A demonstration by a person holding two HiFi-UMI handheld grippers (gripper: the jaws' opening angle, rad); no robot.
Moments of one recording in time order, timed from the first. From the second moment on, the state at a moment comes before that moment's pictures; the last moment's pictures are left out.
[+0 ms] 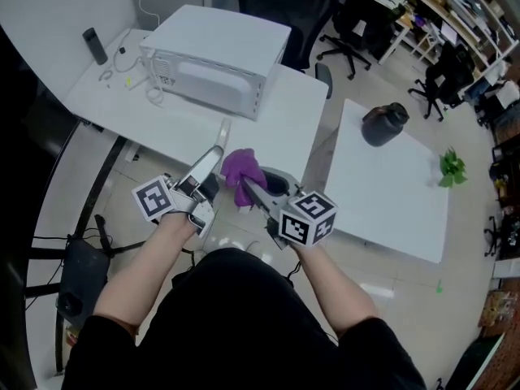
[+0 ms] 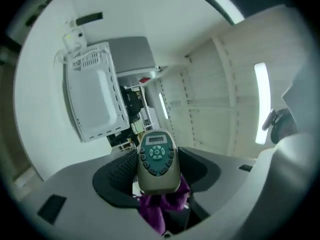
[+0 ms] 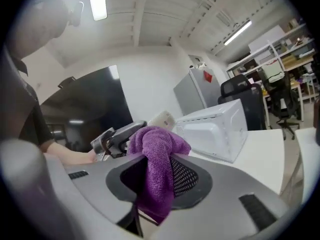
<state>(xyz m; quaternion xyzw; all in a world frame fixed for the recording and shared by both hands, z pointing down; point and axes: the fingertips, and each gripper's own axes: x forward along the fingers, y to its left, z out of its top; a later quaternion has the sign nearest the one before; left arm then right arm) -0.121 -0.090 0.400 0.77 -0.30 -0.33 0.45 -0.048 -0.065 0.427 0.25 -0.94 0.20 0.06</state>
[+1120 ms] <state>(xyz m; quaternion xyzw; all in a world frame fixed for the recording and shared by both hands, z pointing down) -0.082 -0.065 0.390 0.79 -0.17 -0.31 0.50 -0.034 -0.099 0.383 0.27 -0.95 0.13 0.05</state>
